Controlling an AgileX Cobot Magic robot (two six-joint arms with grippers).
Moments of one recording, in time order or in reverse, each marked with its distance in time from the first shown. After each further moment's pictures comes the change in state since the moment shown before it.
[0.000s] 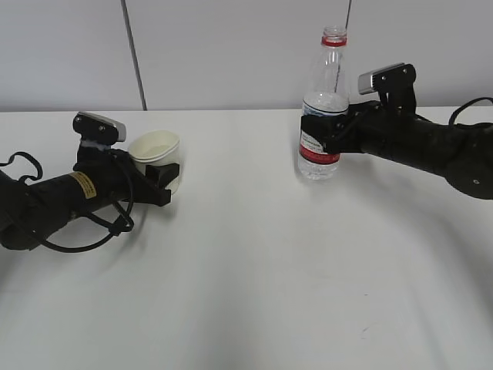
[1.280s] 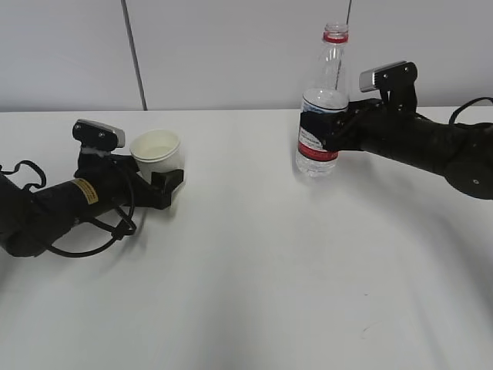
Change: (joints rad) left arm 0.000 0.043 -0.007 -0.036 -0.038 0.004; right arm 0.000 0.000 0.000 0.006 -0.026 0.002
